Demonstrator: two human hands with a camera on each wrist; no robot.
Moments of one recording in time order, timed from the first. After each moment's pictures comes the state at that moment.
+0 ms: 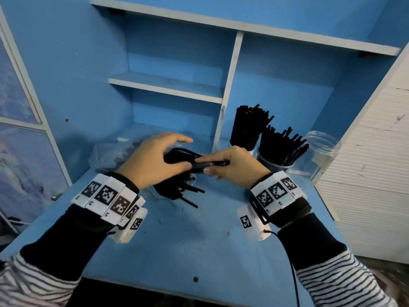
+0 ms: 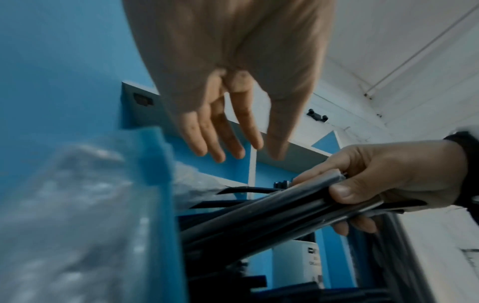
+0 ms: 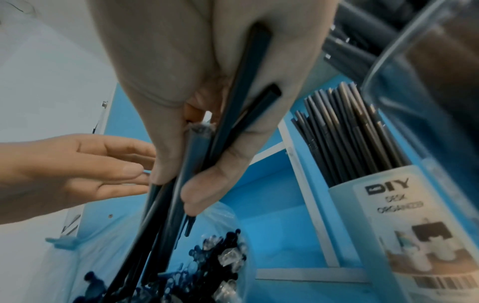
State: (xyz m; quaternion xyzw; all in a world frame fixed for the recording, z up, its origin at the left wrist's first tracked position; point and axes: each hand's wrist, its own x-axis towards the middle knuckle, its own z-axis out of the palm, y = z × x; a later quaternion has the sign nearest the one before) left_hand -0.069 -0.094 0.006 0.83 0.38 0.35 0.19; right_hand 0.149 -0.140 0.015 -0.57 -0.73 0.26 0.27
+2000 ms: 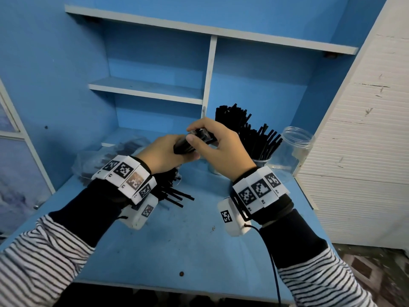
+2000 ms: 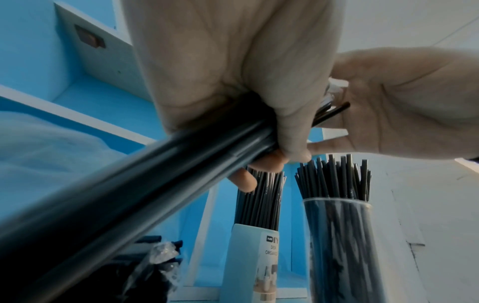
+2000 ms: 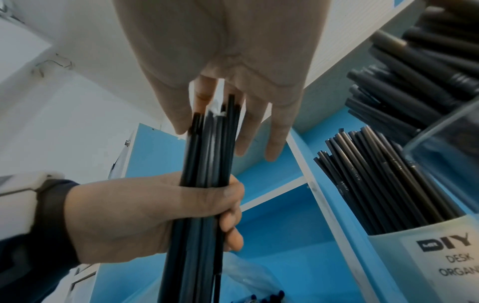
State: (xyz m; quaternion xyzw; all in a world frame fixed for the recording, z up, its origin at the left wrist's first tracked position) left_hand -0.012 -0.096 0.029 0.84 0.39 0.25 0.27; right_hand 0.134 -0.171 0.045 -0.49 -0.72 0.08 0.48
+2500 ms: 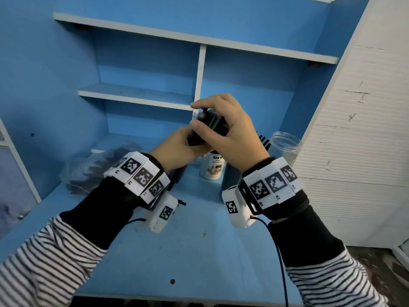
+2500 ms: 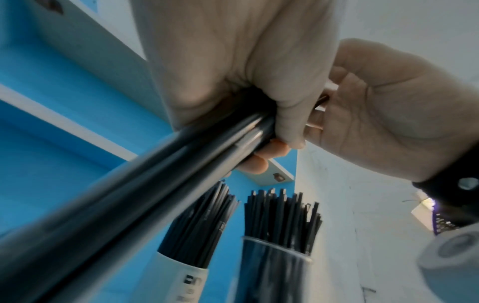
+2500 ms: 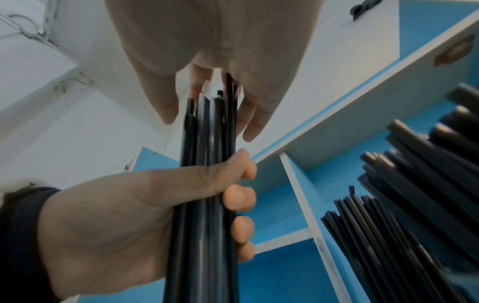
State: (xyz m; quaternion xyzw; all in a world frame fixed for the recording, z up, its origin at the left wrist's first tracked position) left_hand 0.028 -0.123 0.060 0.80 0.26 0.34 0.42; right_hand 0.150 -0.191 0.089 -0.46 -0.73 -0.01 0.51
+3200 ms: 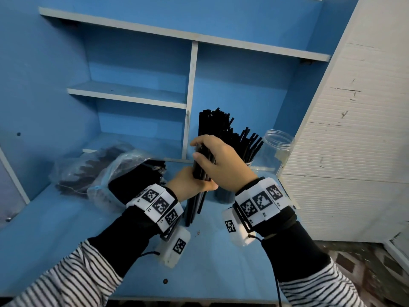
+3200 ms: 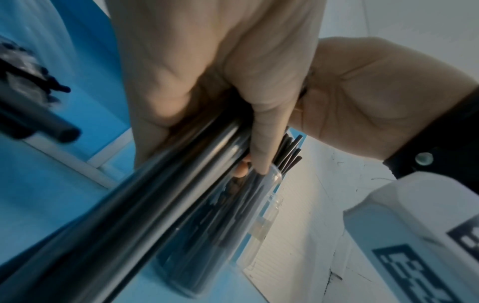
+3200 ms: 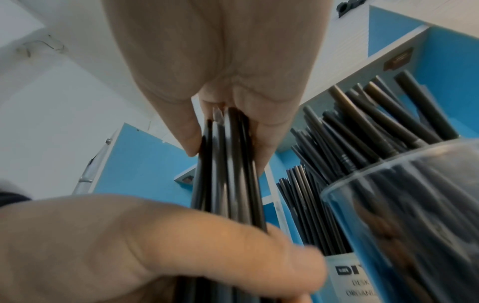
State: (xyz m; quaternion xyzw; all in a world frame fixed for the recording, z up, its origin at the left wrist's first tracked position) left_hand 0.066 -0.122 -0.026 0.76 0.37 0.25 0.47; right_hand 0.169 -0.189 0.039 -0.57 -0.74 0.05 0.35
